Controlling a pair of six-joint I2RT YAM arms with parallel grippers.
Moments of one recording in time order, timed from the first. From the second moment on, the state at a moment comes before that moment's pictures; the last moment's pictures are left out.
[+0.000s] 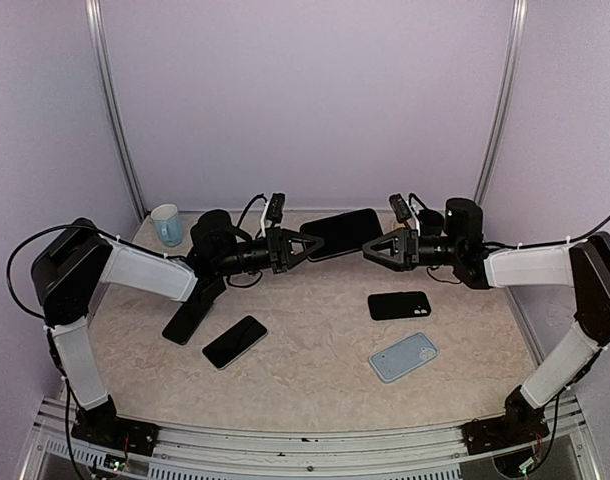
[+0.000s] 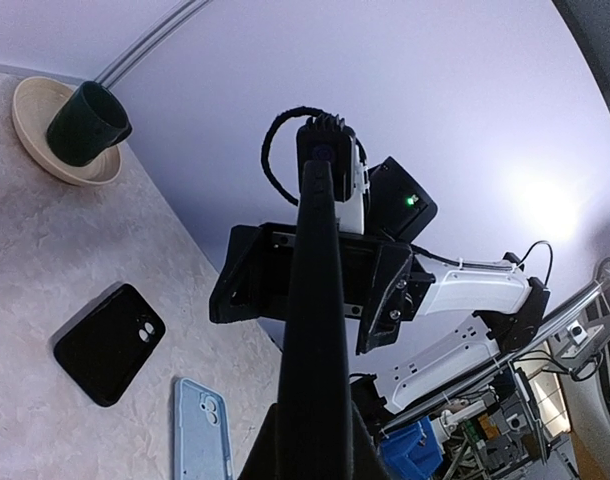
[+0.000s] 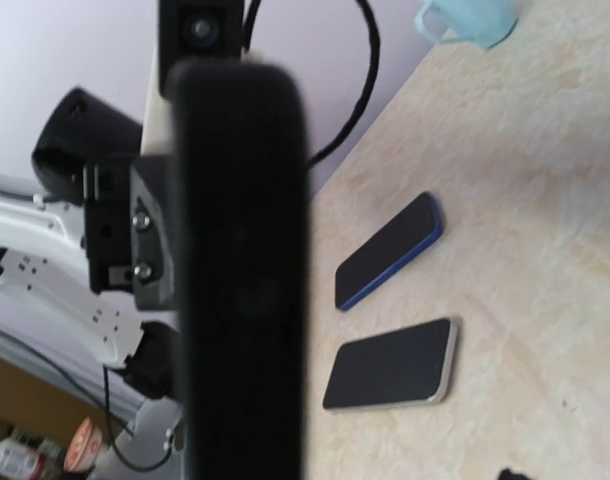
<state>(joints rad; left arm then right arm) -0.72 1.87 1.00 0.99 0.66 -1.01 0.40 1.58 0.84 0.54 -1.03 0.67</state>
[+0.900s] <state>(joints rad) -0.76 1.89 0.95 1.13 0.62 -1.07 0.45 1.60 0.86 0.82 -0.97 0.86</state>
